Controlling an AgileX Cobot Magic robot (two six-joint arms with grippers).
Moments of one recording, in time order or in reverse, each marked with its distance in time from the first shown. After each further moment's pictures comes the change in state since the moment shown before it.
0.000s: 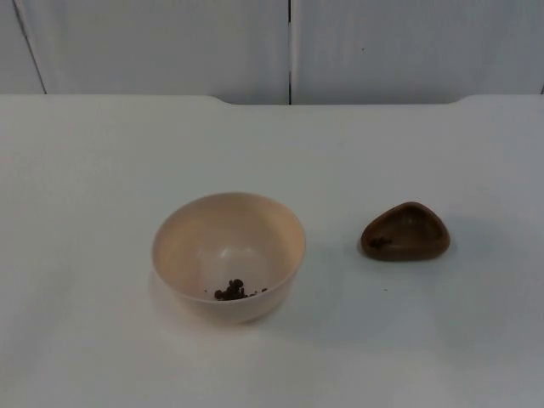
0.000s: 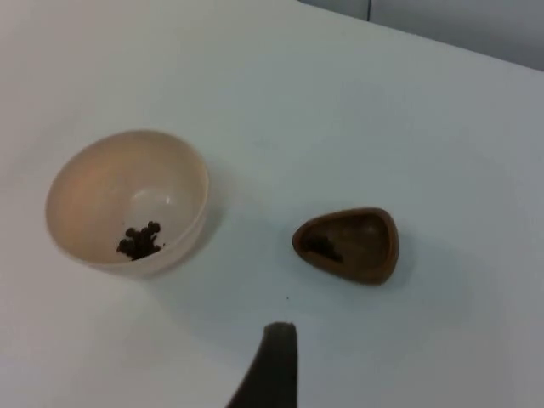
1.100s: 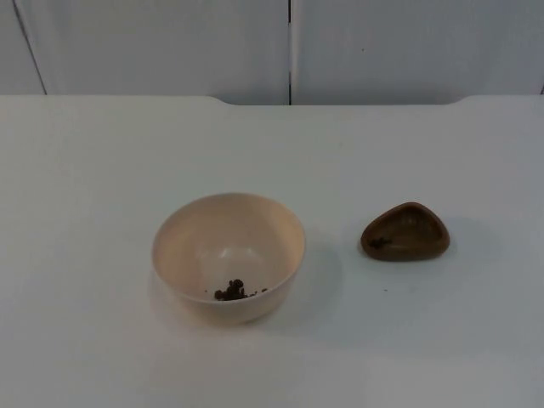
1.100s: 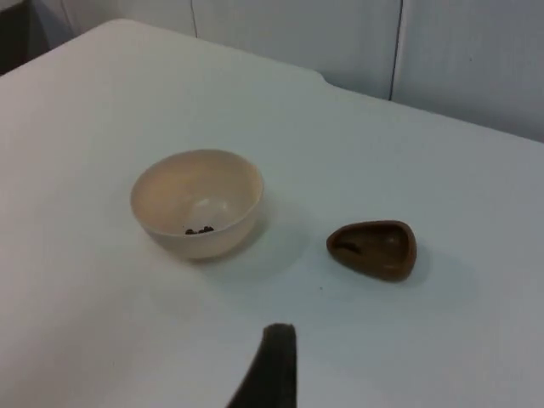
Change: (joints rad) right arm 0.000 -0.694 0.175 0.026 0.278 -0.002; left arm 0.000 -0.568 0.200 0.011 0.251 0.014
